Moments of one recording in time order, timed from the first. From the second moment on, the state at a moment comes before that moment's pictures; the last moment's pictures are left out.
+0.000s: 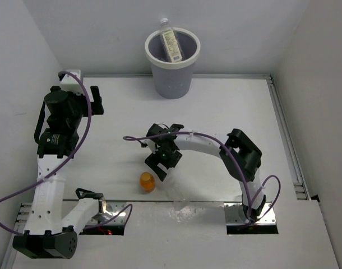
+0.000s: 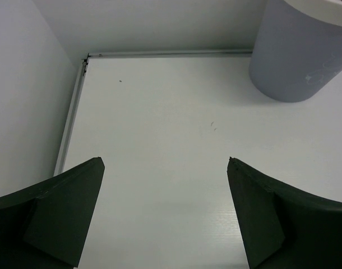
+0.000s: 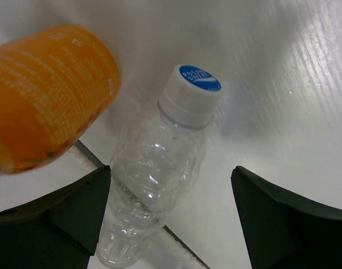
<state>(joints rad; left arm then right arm) 0.02 0.90 1.16 -0.45 -0.04 0.02 0.97 1.98 1.42 -0.82 -0.24 0.06</state>
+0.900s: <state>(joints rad) 0.02 0.99 1.21 -0.36 0.11 -0.02 0.56 2.01 2.10 -0.83 -0.29 0.00</state>
